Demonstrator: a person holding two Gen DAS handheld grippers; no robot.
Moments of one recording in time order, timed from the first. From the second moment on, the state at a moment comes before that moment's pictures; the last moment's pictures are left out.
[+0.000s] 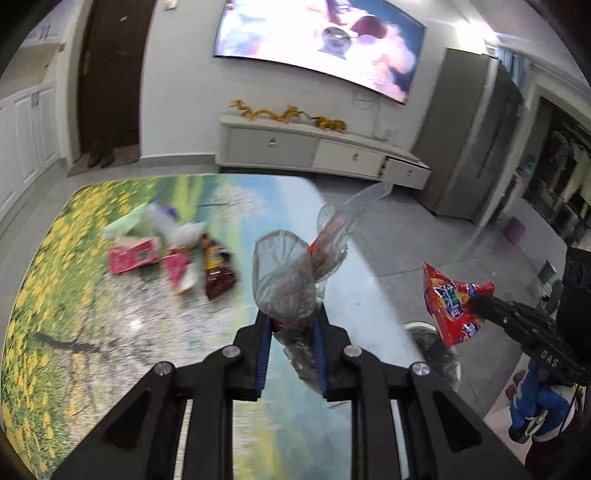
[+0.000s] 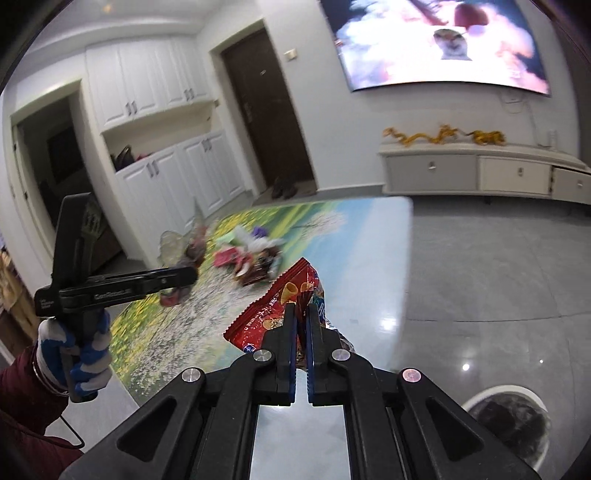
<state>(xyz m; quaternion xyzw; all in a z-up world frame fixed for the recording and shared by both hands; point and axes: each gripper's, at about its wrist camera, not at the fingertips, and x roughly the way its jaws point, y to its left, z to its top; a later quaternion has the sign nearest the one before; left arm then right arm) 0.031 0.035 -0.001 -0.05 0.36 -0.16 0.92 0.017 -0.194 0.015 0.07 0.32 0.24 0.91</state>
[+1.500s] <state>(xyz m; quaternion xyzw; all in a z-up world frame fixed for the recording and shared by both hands) 0.062 -0.327 -0.079 0.11 0.44 -0.37 0.81 -0.020 -0.452 -0.127 0.23 0.44 -0.10 0.86</state>
